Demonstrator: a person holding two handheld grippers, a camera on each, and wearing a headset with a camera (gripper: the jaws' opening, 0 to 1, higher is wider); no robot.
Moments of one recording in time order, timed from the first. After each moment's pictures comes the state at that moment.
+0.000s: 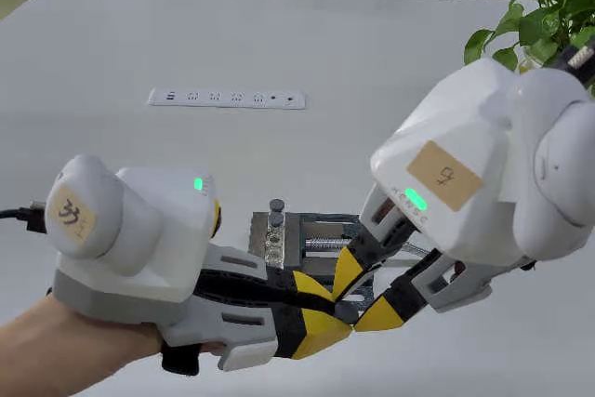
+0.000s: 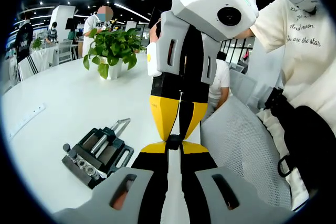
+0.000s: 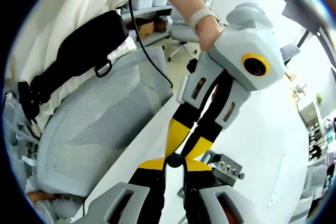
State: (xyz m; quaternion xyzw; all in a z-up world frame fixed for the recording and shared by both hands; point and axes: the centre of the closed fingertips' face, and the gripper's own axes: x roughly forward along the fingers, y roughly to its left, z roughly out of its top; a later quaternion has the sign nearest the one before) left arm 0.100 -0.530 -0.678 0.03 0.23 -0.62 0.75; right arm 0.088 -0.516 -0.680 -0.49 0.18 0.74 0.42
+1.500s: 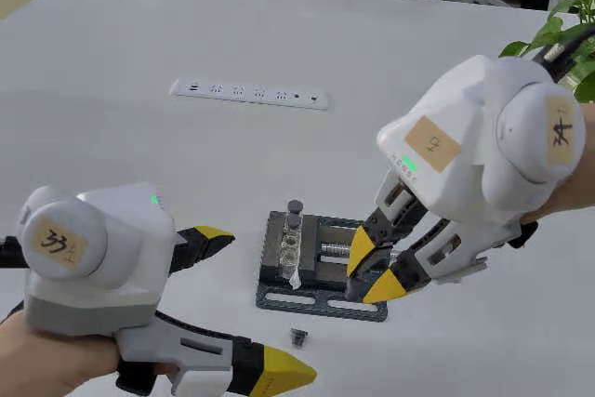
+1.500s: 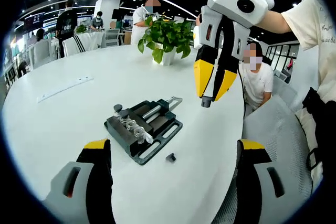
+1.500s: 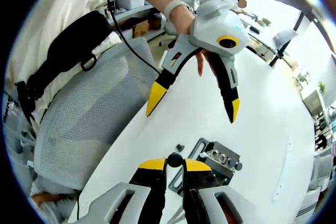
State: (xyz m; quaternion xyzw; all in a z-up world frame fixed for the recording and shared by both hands) left arm 0.143 -0.458 -0.721 0.02 0.27 -0.45 0.85; right arm 0.137 -0.509 -0.698 -0.48 0.22 0.73 0.42
